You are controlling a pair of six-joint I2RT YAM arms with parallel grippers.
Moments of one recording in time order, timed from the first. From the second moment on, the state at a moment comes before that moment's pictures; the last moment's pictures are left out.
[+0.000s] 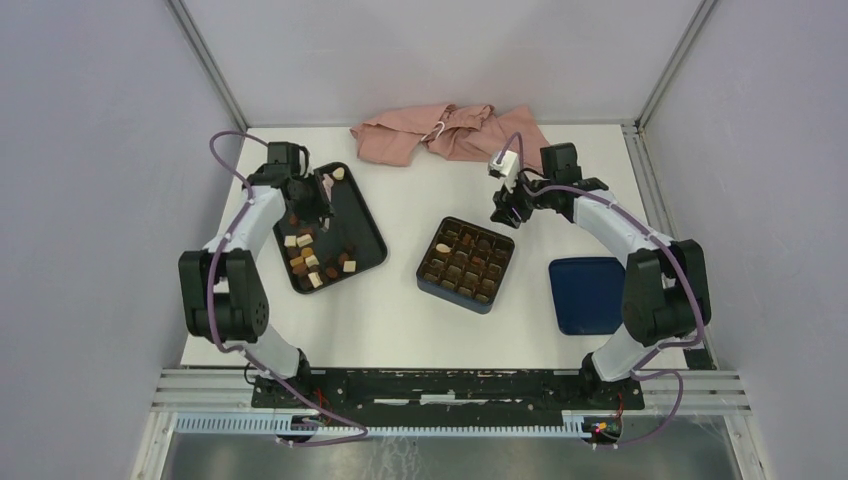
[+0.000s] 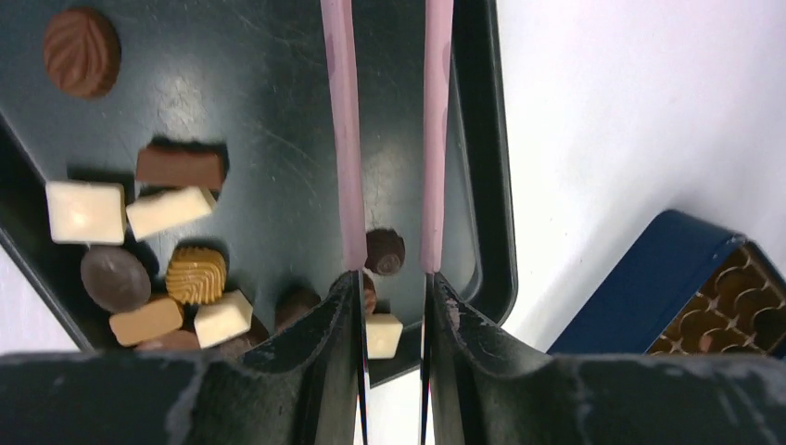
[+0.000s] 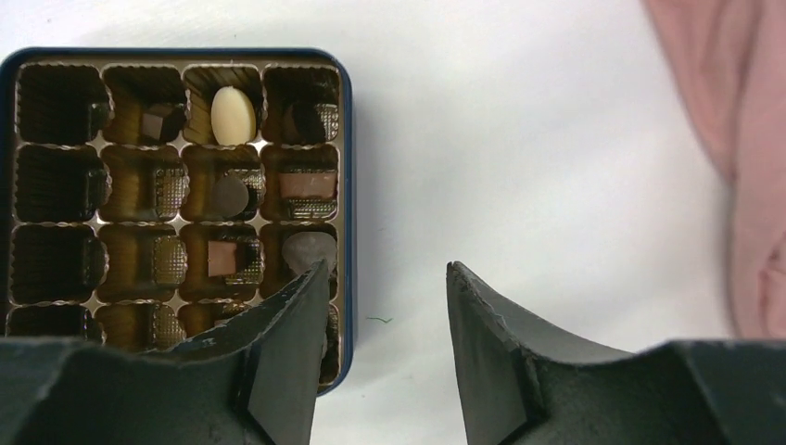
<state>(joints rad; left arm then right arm) -0.02 1.57 1.18 -0.60 0.16 -0.35 0.24 1.66 1.16 -0.35 -0.66 -0.67</state>
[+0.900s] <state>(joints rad) 0.04 2.15 1.90 -1.03 0.23 -0.27 0.24 1.60 1.16 -0.36 -0.68 -0.68</state>
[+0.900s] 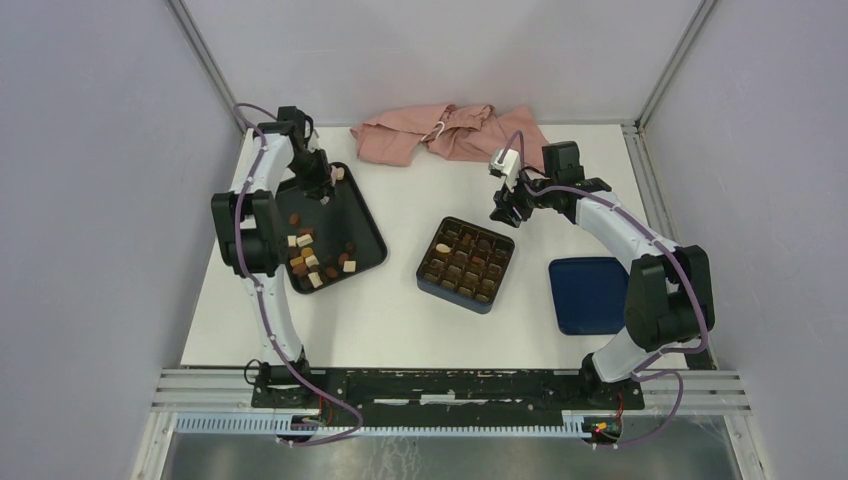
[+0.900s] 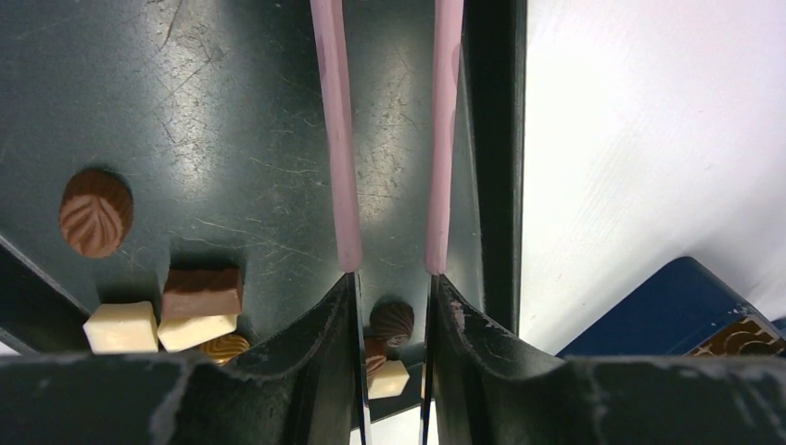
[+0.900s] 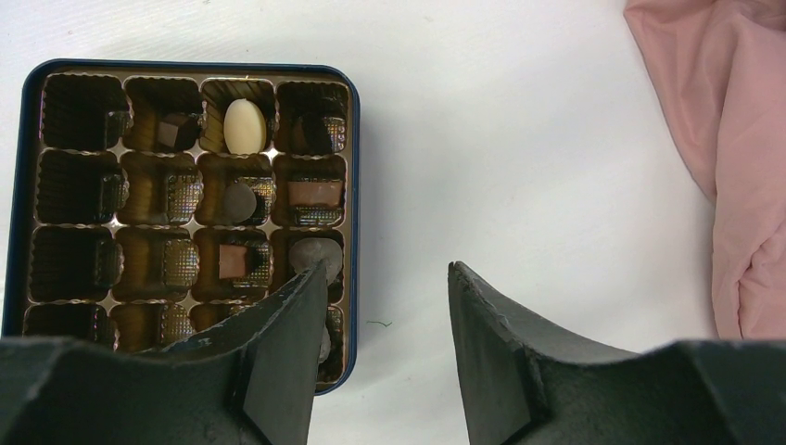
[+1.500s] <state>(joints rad) -0.01 2.28 2.06 -1.12 0.16 -0.23 0.24 1.60 1.16 -0.36 -0.68 -0.68</state>
